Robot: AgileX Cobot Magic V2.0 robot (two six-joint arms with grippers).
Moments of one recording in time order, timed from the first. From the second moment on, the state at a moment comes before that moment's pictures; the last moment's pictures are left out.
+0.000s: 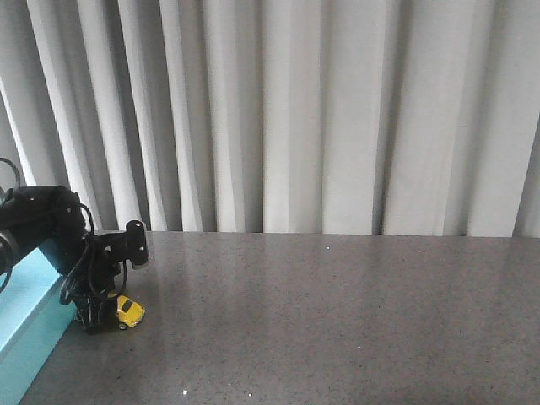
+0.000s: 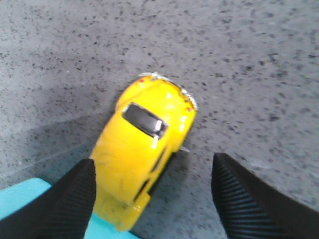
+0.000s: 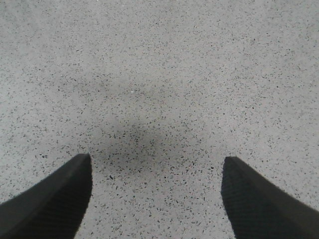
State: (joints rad) left arm -0.05 2.26 -2.13 -0.07 1.15 1.12; right arm 0.01 0.85 -0.81 0.03 0.81 -0.06
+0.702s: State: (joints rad) left arm -0.05 2.34 -2.18 -0.06 1.12 1.16; right arm 0.01 0.85 -0.81 0.03 0.81 -0.06
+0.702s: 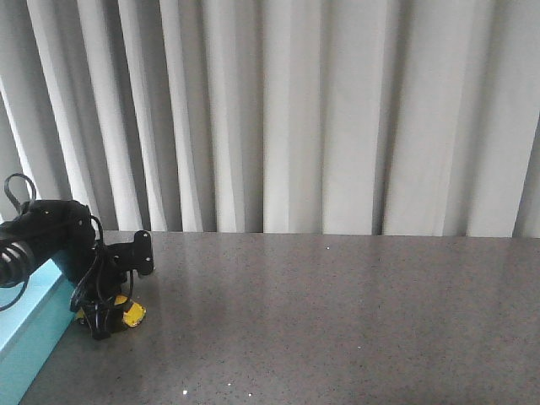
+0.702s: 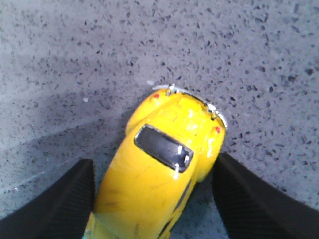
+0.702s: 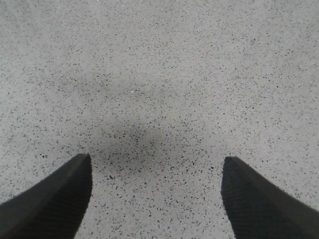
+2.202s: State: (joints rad) left arm -0.06 2.15 -2.18 -0.19 1.19 1.12; right arm 0.01 0.85 -0.81 0.03 0.81 -0.06
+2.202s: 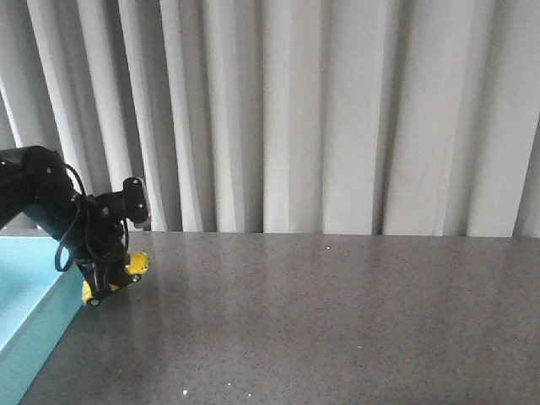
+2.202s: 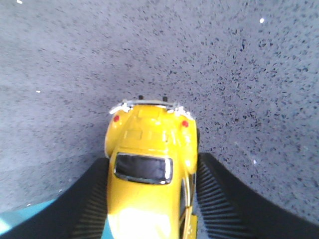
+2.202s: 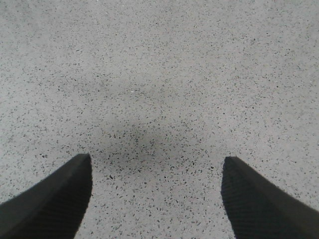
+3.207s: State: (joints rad) left arm 0.23 1.95 -2.18 0.00 1.26 0.38; right arm 0.01 0.85 -0.81 0.03 0.81 -0.06
